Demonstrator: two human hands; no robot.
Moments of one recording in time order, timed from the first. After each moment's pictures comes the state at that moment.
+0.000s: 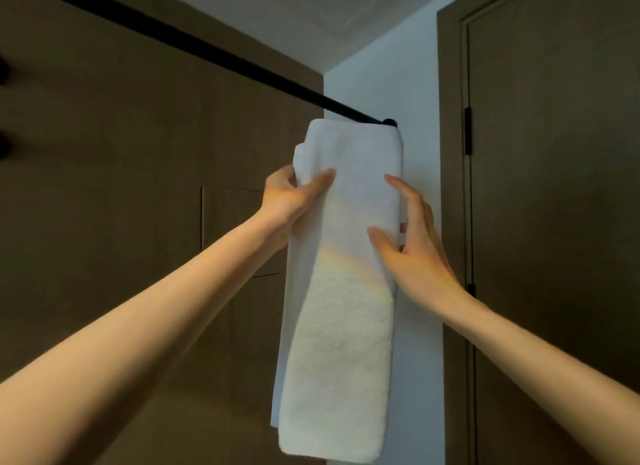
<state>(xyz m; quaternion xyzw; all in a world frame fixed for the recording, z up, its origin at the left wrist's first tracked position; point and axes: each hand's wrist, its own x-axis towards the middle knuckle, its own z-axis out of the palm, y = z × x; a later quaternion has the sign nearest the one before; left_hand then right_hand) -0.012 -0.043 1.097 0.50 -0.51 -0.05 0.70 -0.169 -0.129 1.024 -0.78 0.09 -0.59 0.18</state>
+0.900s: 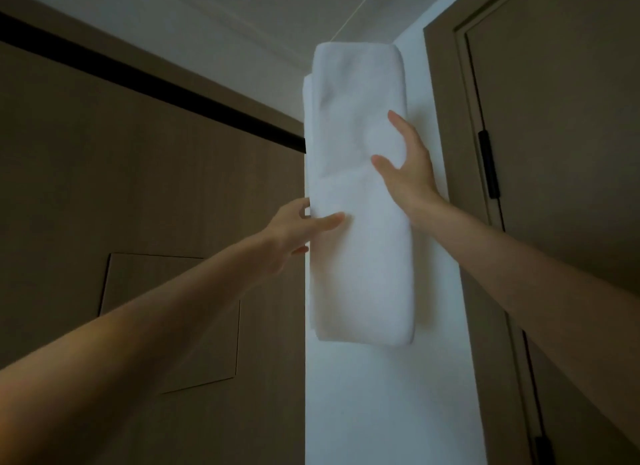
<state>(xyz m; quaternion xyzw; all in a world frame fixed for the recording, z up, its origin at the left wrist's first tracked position) 0.041 -0.282 1.180 0.53 -0.60 -0.04 0.60 -0.104 -0.400 1.231 -0.68 -0.02 -0.72 0.14</state>
